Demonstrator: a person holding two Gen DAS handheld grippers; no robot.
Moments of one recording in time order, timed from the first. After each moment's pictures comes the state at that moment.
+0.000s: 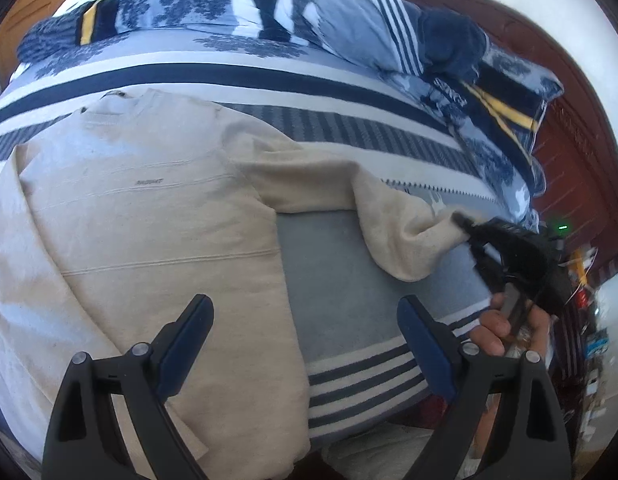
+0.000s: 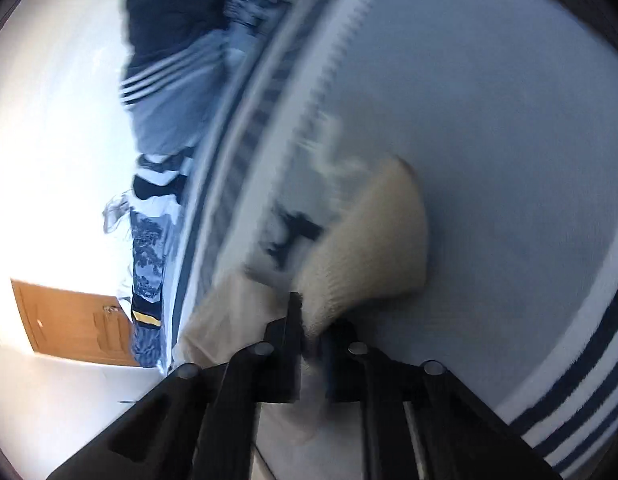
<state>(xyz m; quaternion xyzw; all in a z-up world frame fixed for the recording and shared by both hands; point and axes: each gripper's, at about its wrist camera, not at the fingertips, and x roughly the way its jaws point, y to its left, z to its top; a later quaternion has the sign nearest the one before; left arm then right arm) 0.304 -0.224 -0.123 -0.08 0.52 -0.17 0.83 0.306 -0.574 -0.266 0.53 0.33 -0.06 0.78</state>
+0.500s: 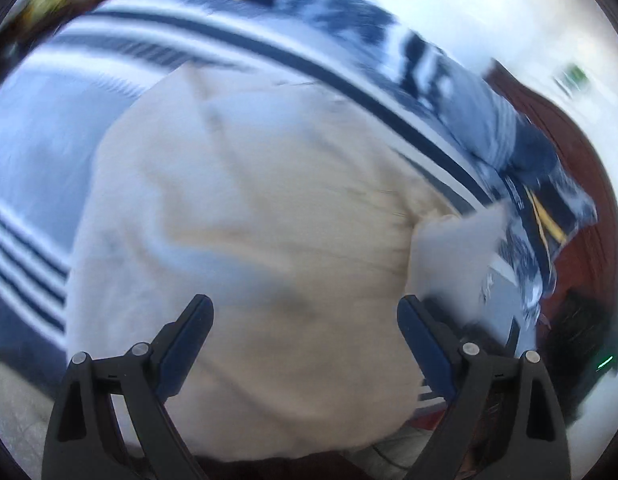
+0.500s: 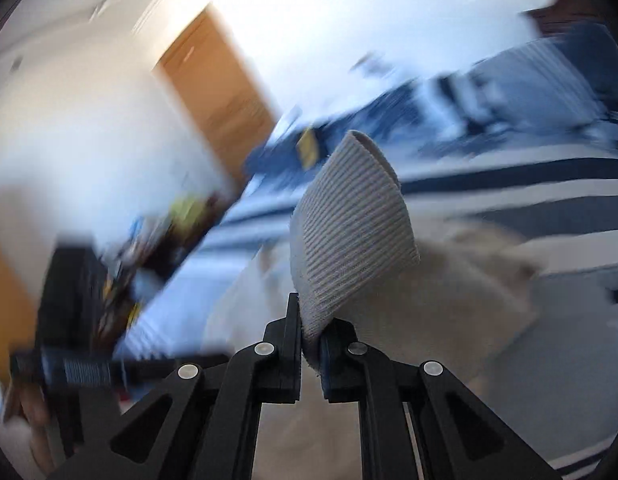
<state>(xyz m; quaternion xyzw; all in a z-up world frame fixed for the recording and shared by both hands) 0.275 0.030 -0.136 -0.24 0.52 -0.05 0.82 0.282 -0.219 -0.138 0.14 0.35 0.32 0.87</state>
